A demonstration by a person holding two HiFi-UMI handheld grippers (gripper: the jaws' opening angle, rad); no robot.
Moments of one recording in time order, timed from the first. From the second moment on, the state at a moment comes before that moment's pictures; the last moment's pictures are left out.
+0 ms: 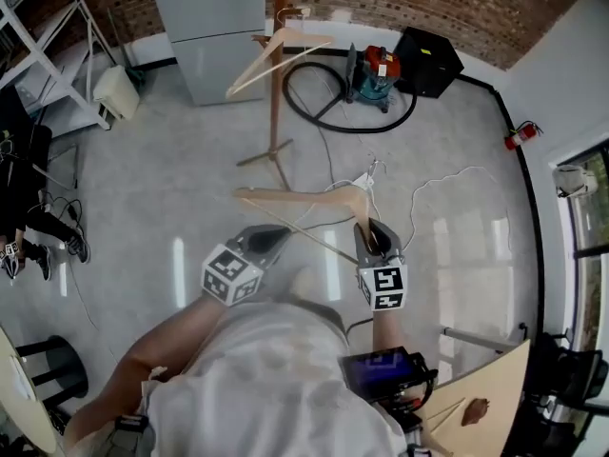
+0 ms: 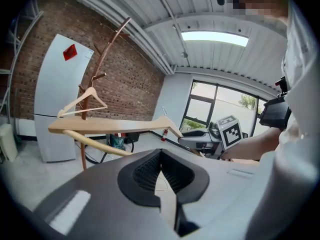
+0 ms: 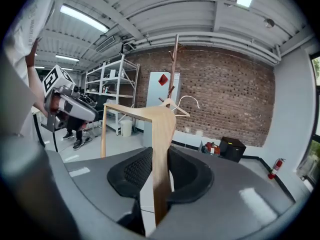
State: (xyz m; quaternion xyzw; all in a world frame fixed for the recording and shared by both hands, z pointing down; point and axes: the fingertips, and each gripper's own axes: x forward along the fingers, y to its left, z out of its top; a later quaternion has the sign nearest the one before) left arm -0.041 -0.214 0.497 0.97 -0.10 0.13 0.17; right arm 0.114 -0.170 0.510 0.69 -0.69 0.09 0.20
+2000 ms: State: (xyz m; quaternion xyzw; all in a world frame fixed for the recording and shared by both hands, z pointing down) left arm 0.045 -0.449 0.442 0.97 -0.15 0.06 0.17; right arm 0.140 -0.465 0.460 0.55 -0.79 -0.07 0.26
